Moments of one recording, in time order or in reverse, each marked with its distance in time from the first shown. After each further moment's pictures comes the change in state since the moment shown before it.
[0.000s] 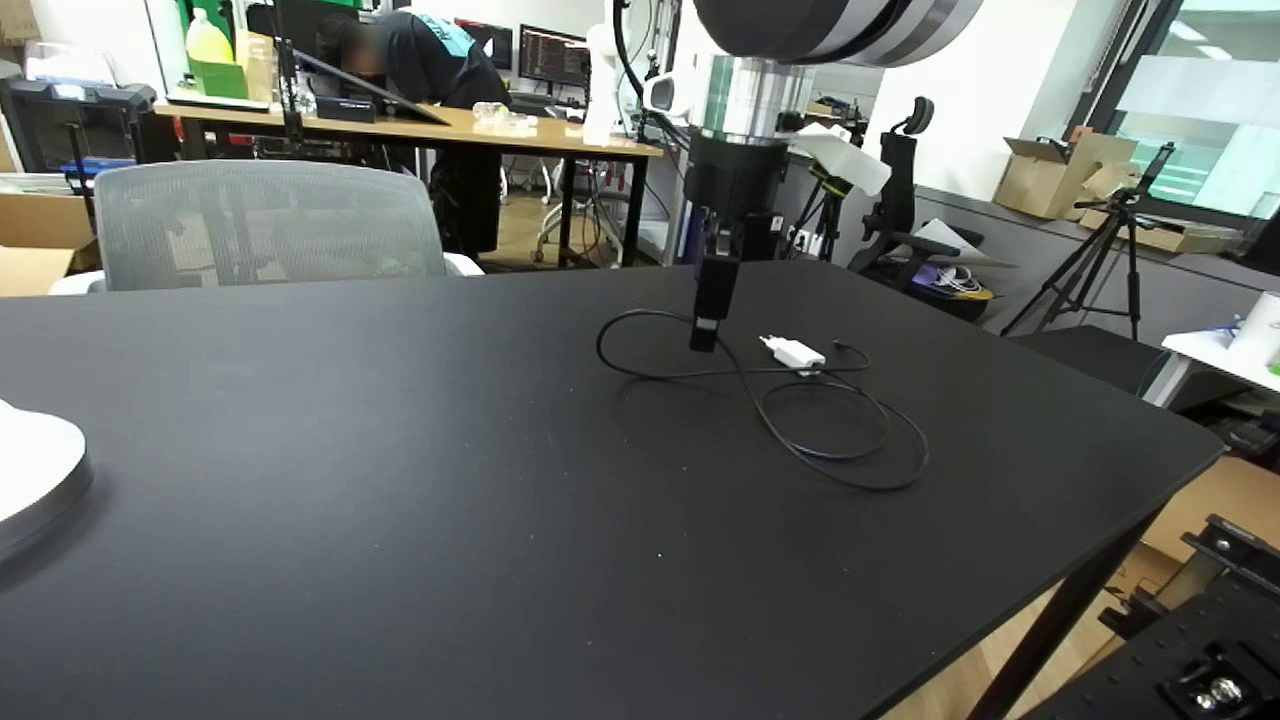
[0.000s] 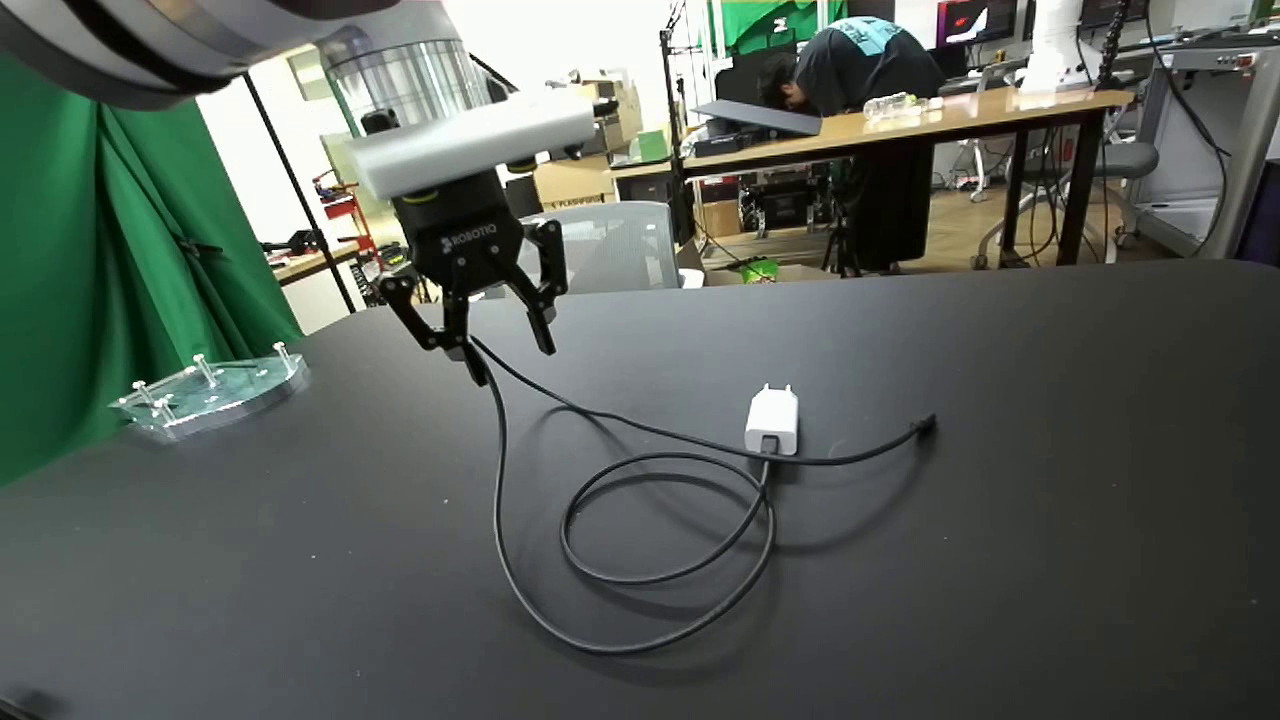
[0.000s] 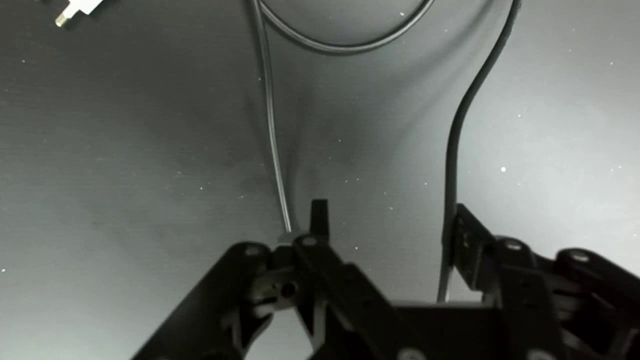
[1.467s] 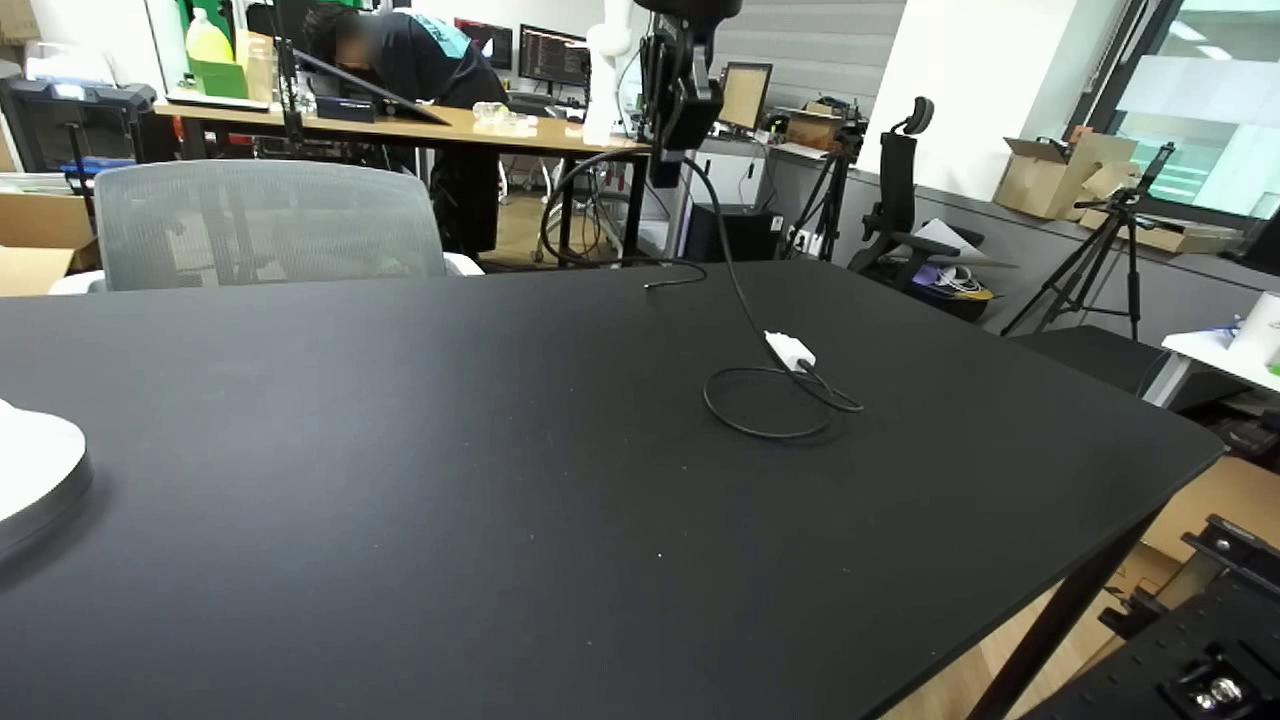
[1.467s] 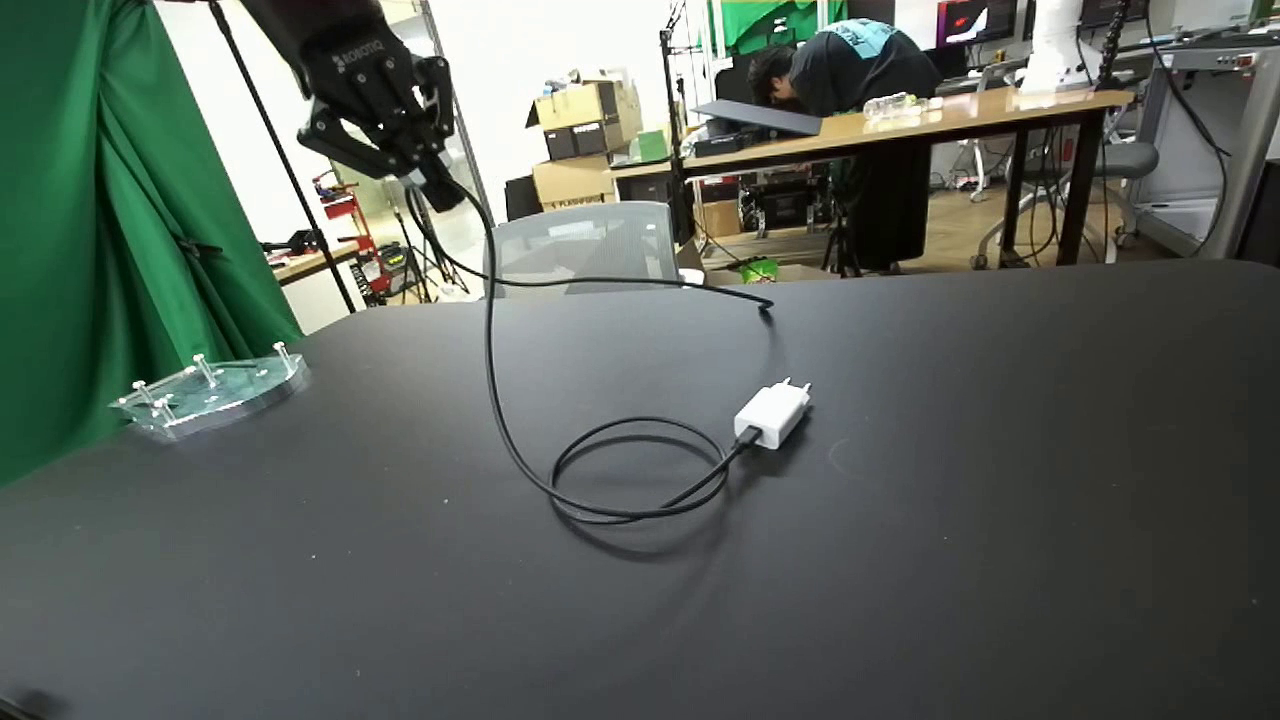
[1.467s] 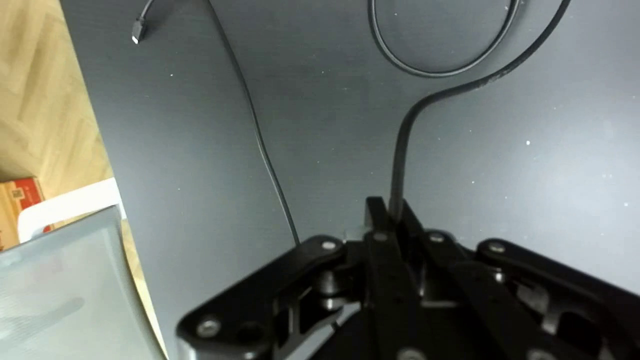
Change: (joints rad) arm 0.047 -0.278 0.082 0.002 -0.276 -0.117 -0.052
